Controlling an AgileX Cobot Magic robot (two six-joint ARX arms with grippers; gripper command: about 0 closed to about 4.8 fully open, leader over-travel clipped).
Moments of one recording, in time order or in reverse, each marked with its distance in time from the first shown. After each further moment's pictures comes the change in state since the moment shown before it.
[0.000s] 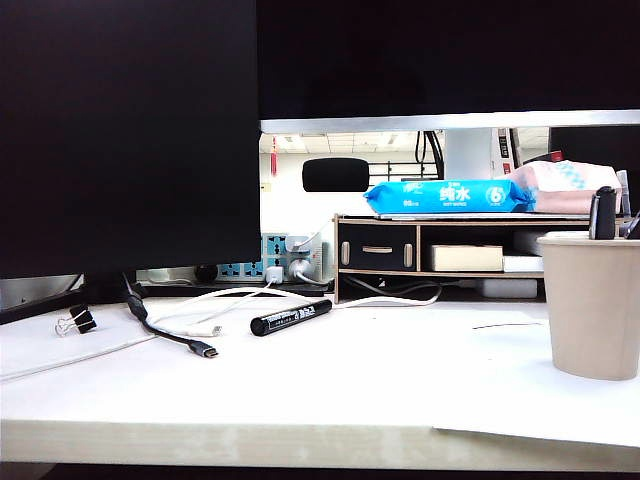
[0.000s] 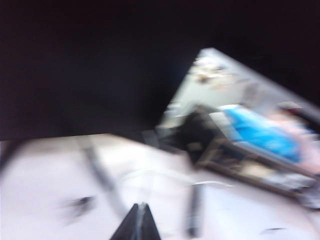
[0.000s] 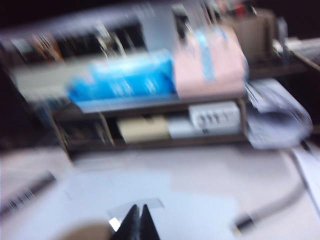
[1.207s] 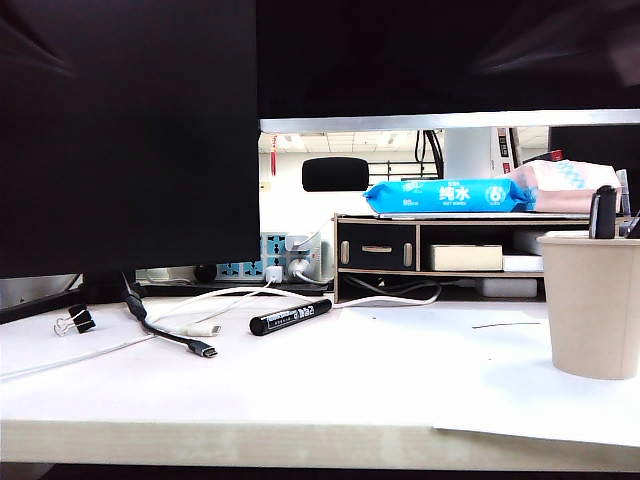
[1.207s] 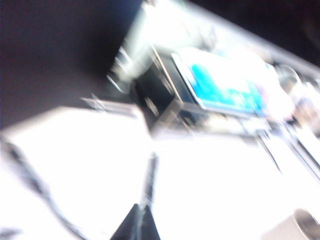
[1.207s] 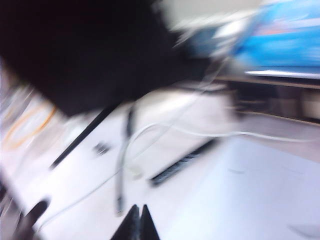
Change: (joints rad) left arm -0.102 0.905 0.617 -0.072 0.215 0.140; right arm 0.246 0.997 0.673 -0.017 -0.421 0.080
